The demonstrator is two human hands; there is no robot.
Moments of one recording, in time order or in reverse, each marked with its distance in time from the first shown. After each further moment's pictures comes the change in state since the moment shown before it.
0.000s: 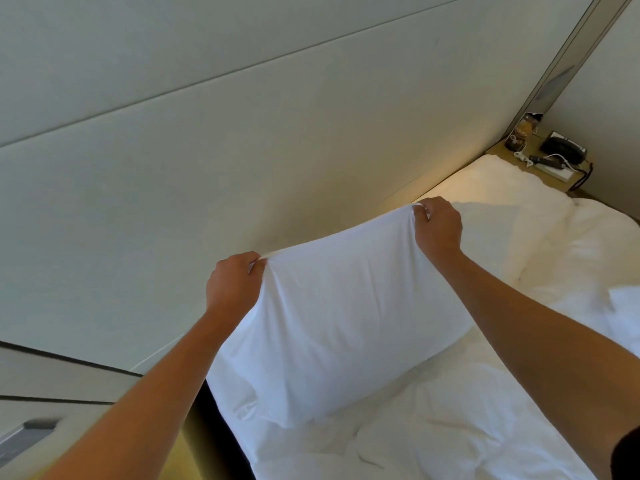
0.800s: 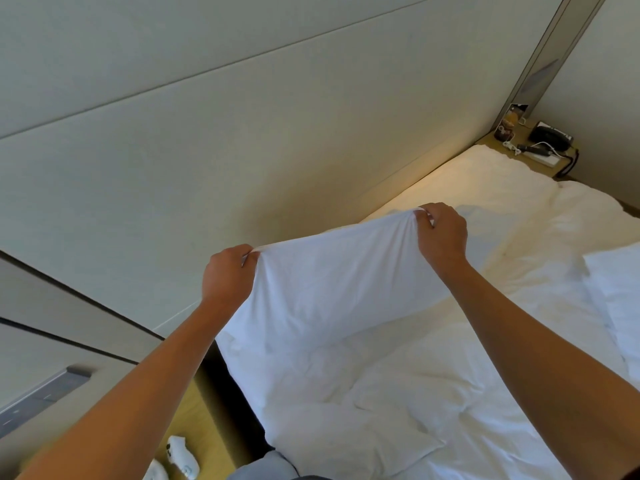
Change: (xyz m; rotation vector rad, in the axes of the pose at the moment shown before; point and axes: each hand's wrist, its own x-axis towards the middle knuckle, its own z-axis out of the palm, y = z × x) left_hand -0.111 -0.009 -0.028 0.017 0.078 0.092; right_hand -0.129 0.014 -0.080 0.064 0.071 0.016
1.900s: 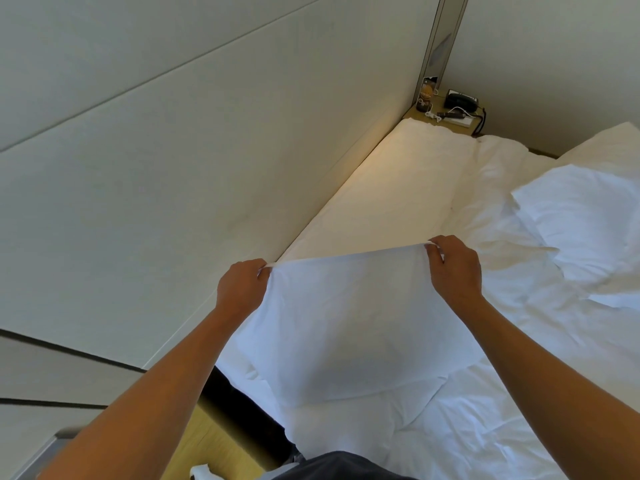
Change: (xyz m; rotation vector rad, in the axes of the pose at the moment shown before) left_hand 0.001 -0.025 0.024 0.139 -0.297 0.280; right_hand -0.161 0.036 -0.047 -0.179 0.088 0.185
